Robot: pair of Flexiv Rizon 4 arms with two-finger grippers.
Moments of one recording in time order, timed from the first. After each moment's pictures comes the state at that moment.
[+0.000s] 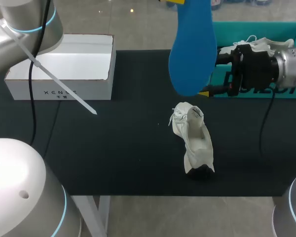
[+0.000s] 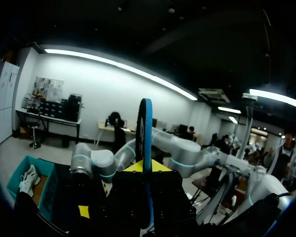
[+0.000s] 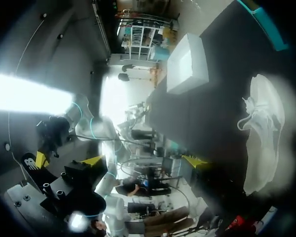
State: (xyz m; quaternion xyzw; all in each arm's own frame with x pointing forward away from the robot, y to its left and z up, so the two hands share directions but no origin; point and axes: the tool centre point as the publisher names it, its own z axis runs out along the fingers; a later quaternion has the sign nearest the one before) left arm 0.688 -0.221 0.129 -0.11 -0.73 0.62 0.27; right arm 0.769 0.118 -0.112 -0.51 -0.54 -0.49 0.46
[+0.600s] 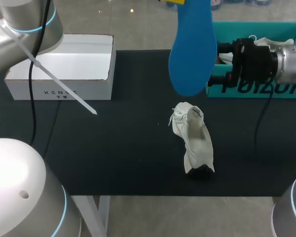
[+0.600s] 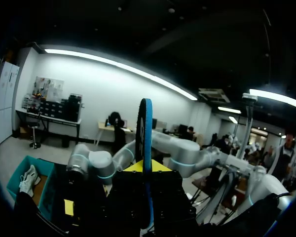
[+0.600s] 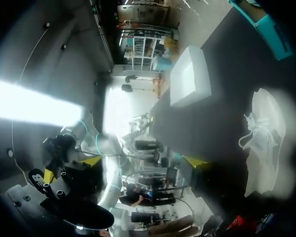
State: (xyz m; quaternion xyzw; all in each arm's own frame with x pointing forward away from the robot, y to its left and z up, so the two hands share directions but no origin) left arm 0.688 -0.221 0.129 -0.11 -0.73 0.62 0.27; right arm 0.810 0.114 -0.101 -0.53 -0.50 -0.52 0.45
